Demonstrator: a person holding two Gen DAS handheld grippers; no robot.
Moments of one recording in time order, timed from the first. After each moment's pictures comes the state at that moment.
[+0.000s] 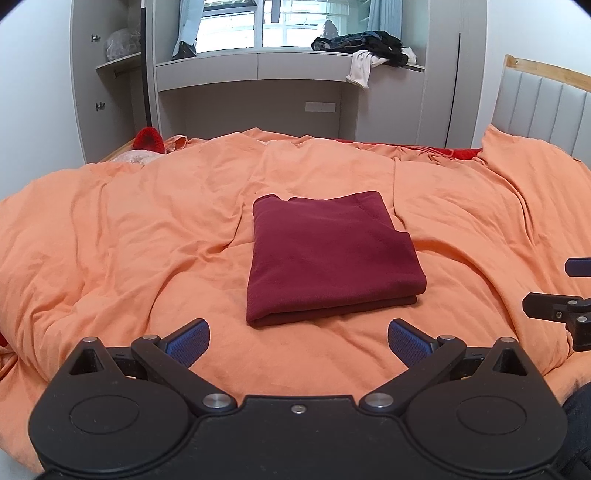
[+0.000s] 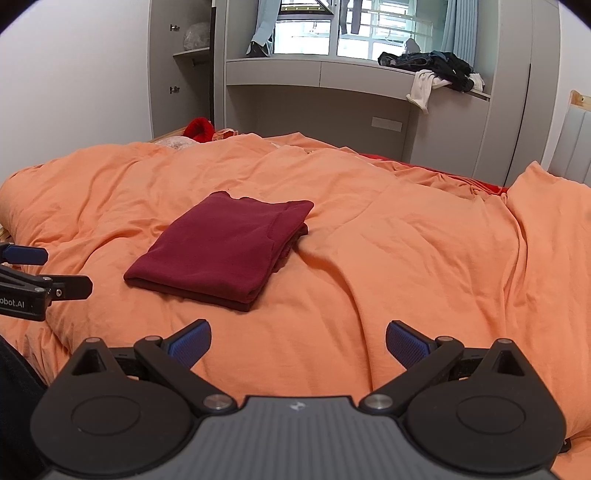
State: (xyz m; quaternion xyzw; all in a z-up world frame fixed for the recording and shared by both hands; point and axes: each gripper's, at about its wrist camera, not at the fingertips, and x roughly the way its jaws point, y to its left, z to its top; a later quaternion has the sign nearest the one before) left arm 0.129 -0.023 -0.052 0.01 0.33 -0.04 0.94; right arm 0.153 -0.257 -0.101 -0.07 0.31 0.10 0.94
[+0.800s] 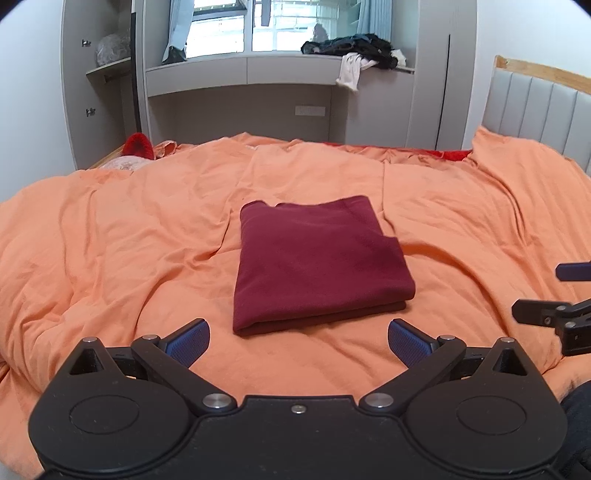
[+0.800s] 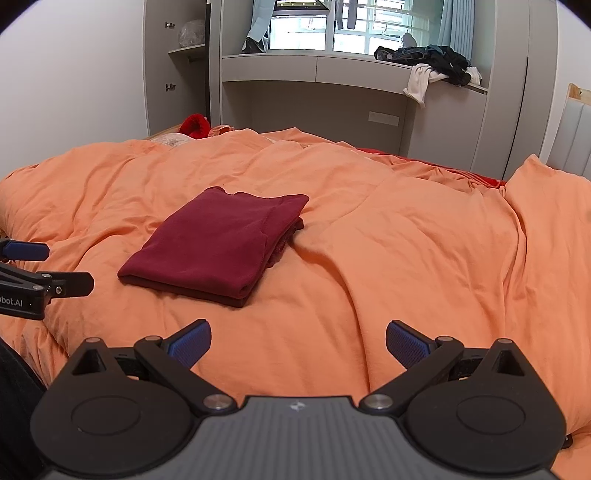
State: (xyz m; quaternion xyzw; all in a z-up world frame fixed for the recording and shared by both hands) left arm 0.135 -0.029 -0.053 0.01 0.31 -0.06 0.95; right arm 0.158 -0.262 -0.106 -0.06 0.31 0.10 0.94
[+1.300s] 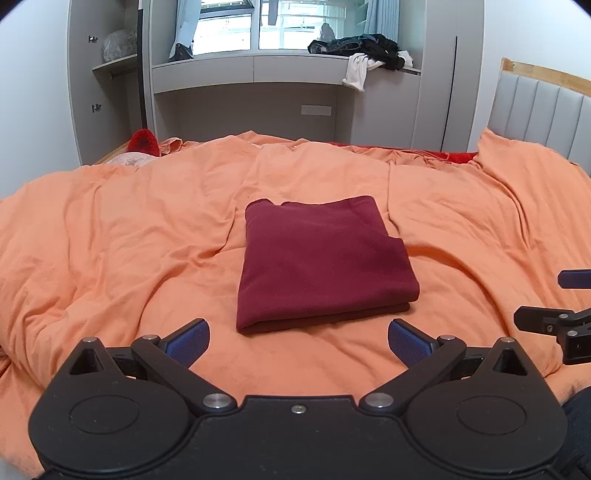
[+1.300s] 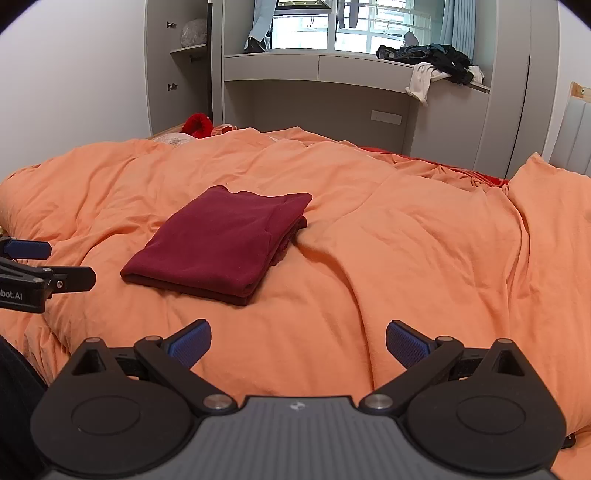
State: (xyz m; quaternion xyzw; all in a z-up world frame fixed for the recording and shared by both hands) left arm 0.138 -0.028 -0.054 0.01 0.32 -0.05 0.95; right arm 0.158 -0.257 -0.108 -0.06 0.31 0.10 0.94
